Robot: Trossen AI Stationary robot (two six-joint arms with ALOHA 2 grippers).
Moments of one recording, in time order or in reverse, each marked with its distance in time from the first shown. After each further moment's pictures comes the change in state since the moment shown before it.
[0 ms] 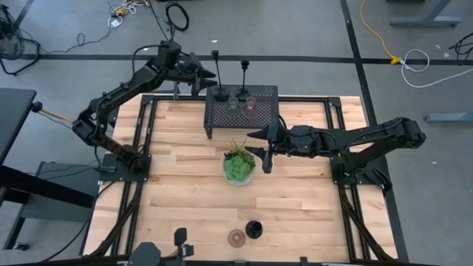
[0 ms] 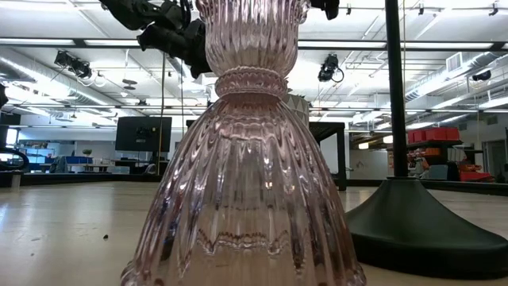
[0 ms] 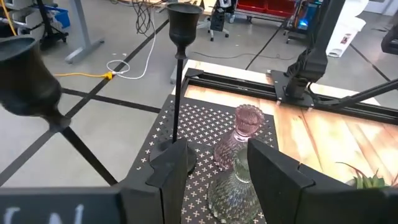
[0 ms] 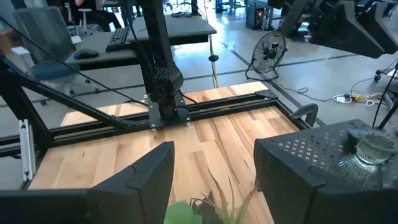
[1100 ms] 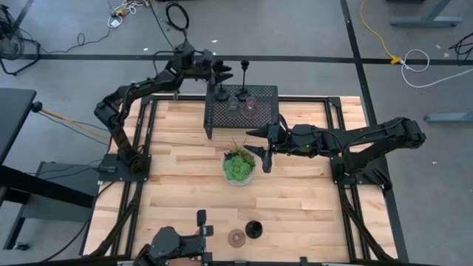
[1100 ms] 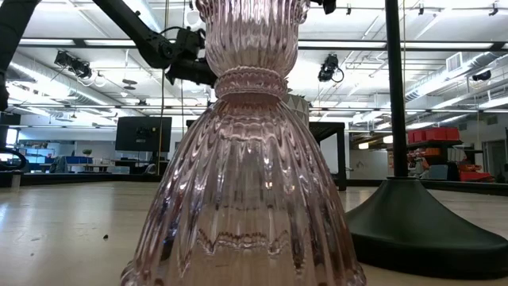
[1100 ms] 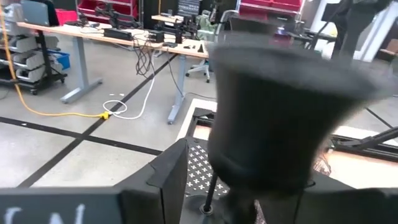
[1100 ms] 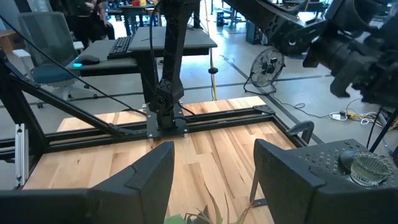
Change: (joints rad) left arm -0.013 0.283 0.000 0.556 0.038 -0.200; right arm 0.000 0.000 0.000 0.052 0.003 -0.072
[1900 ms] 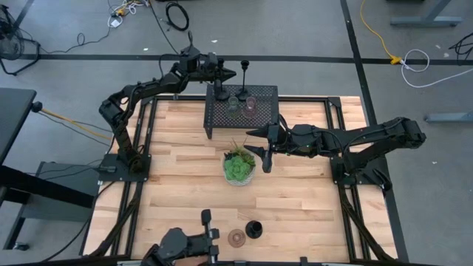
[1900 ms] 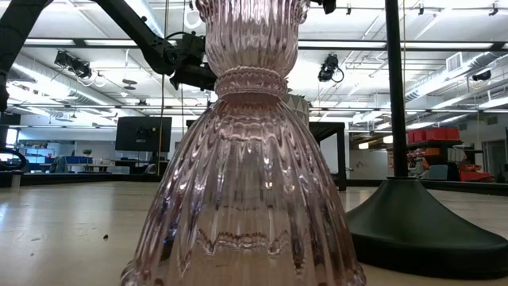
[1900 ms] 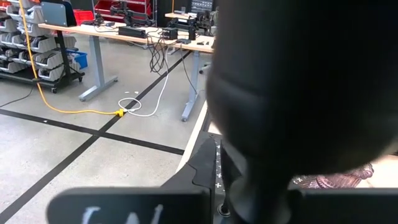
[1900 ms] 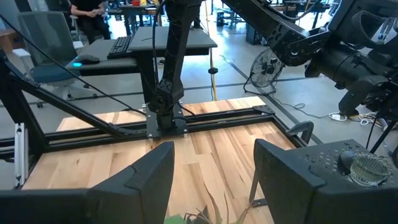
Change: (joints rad) left arm -0.032 0.050 0.000 0.044 -0.094 0.024; right arm 0.000 0.000 0.000 0.000 0.000 -0.003
